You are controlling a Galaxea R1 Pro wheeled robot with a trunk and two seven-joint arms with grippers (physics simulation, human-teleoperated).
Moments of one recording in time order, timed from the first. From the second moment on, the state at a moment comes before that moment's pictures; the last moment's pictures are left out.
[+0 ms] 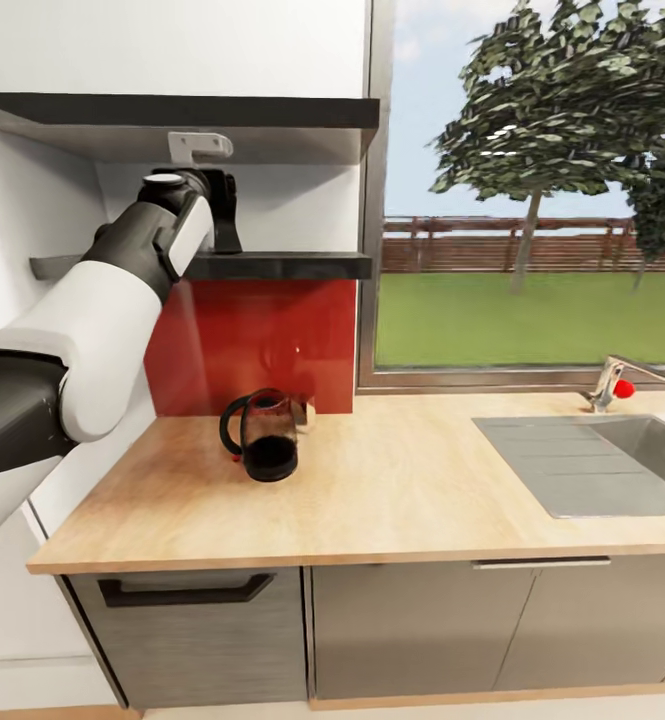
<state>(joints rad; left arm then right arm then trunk) -1.76 -0.07 -0.10 -0.46 0.05 0.29 0.28 0.00 -0.01 0.01 -0.22 0.03 -0.04 0.03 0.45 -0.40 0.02</state>
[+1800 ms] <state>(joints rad) -1.75 -0.02 -0.10 -0.46 0.05 0.29 0.28 0.00 -0.05 0.01 -0.21 0.03 -0.03 0.03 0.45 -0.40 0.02</state>
